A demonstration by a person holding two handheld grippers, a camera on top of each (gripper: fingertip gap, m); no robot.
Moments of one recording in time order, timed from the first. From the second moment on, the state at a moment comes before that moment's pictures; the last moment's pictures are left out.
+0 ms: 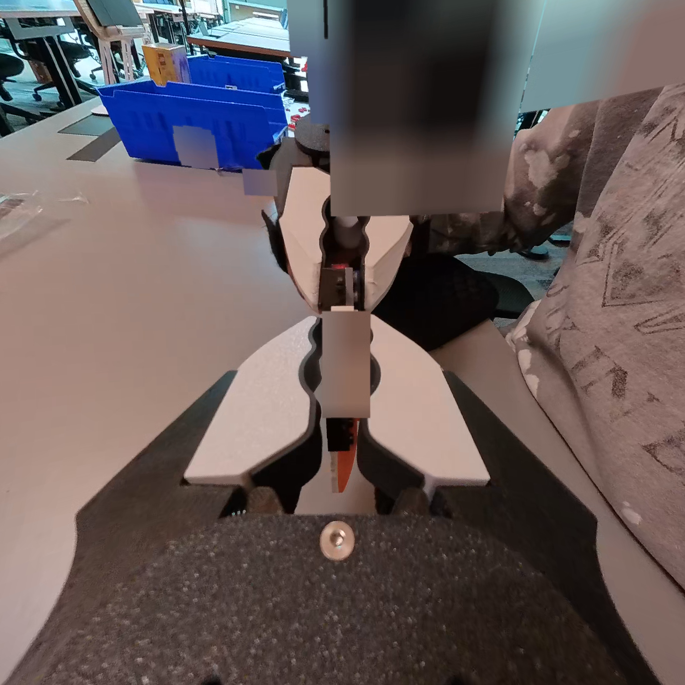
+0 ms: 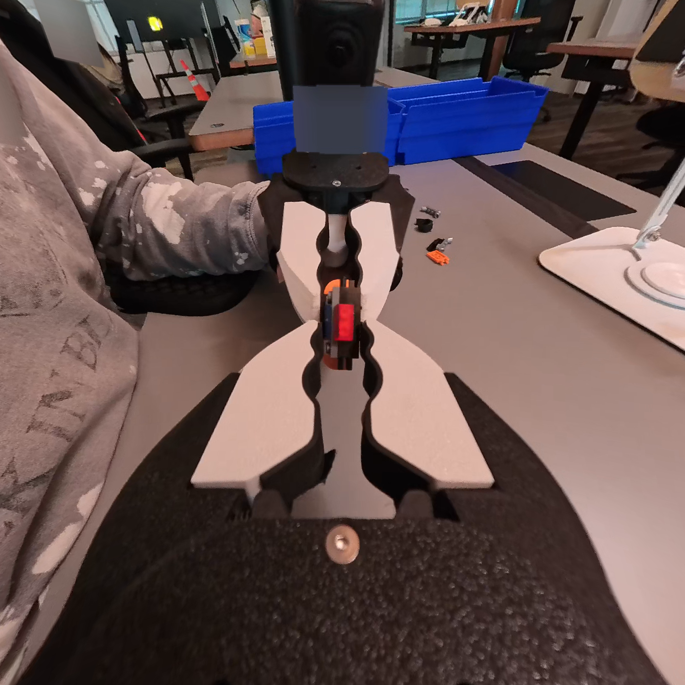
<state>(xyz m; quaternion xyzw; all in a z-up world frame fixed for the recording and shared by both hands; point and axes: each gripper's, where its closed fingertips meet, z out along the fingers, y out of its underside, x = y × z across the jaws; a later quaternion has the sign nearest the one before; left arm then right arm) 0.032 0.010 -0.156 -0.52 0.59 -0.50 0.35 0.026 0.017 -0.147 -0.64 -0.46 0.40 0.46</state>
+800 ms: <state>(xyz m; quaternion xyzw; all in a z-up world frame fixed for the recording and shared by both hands) 0.032 0.014 -0.145 -0.50 0.58 -0.51 0.40 0.026 0.018 -0.142 -0.59 -0.46 0.39 0.54</state>
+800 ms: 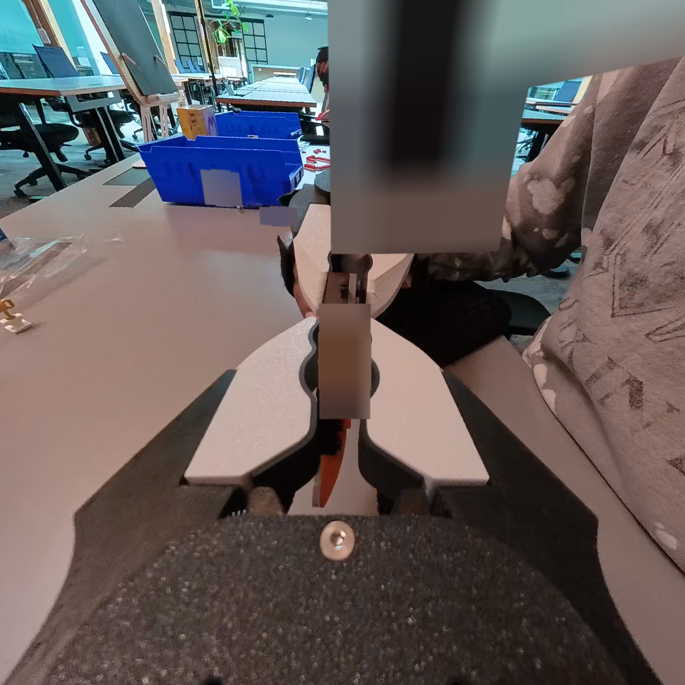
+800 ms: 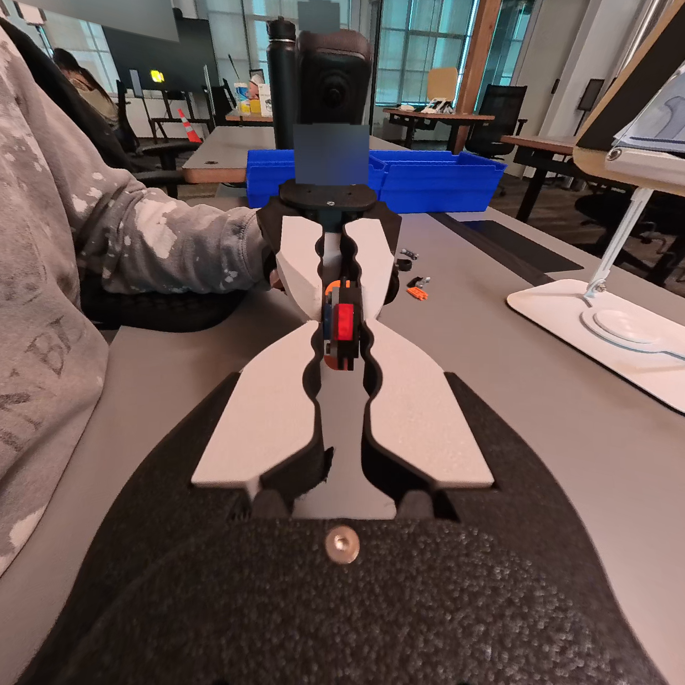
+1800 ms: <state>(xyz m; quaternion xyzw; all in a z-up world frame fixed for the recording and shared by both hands) 0.024 0.056 -0.141 -0.50 0.64 -0.19 0.55 0.058 0.054 -0.132 -0.65 -0.04 0.68 0.33</state>
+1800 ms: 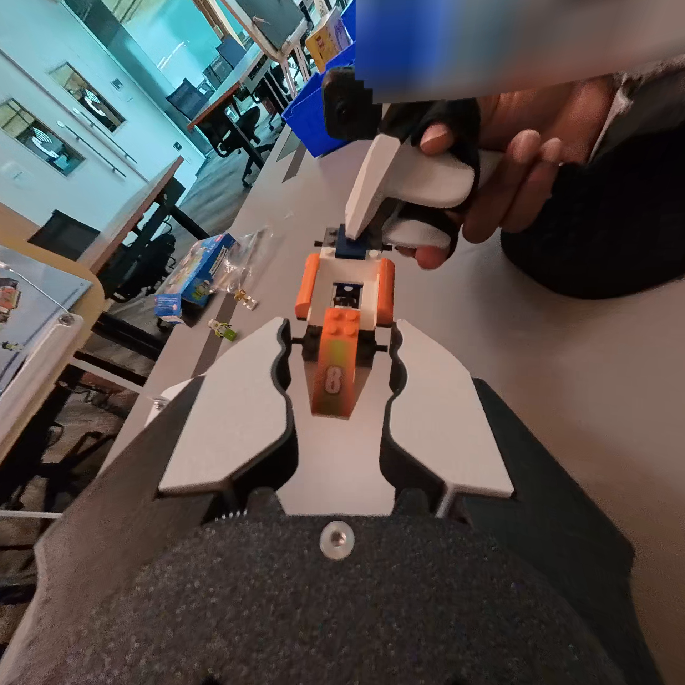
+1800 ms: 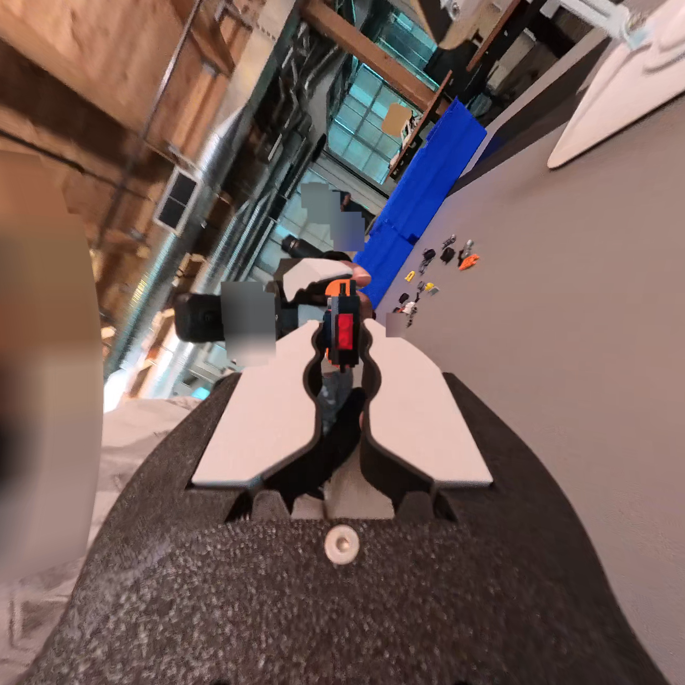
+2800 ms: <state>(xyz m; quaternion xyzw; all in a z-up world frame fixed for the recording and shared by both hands) -0.006 0.115 -0.236 -0.67 0.58 -0.33 0.33 0.063 0.079 -0.198 -0.76 -0.41 0.26 0.44</state>
